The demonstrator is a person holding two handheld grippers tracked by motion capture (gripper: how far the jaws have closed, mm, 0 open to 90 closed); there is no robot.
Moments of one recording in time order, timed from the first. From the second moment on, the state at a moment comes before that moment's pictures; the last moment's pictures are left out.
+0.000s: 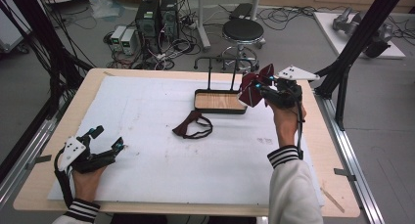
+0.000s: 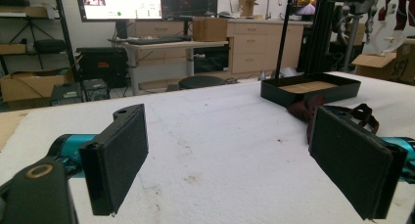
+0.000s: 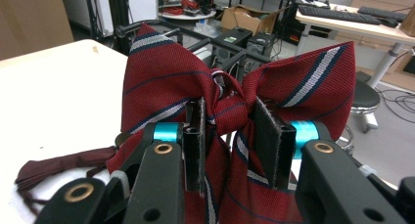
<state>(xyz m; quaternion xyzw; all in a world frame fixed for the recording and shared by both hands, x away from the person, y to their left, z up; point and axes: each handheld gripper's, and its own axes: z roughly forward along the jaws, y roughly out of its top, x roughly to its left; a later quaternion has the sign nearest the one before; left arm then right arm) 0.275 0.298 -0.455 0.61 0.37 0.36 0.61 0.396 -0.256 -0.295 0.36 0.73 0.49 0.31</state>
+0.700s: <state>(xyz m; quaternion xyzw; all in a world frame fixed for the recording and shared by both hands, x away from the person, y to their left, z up) 0.275 0.298 -0.455 0.60 0.37 0.36 0.61 0.444 -0.253 -0.273 0.40 0.70 0.48 0.33</state>
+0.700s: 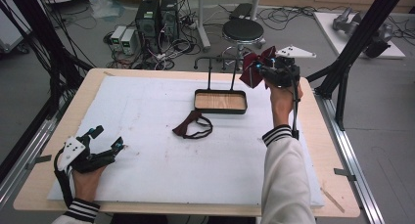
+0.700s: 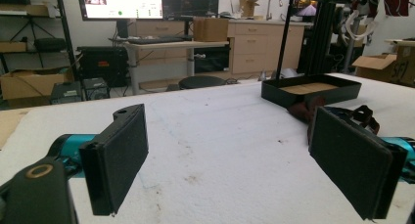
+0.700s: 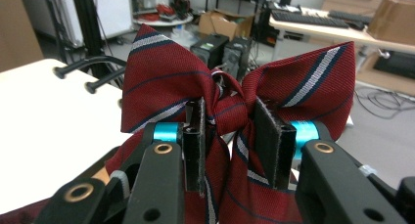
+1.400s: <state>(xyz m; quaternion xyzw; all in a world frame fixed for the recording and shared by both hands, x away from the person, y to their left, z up) 0.275 0.298 -0.455 0.60 0.37 0.36 0.61 0.463 -0.274 -0.293 0.46 0.69 0.44 0.35</state>
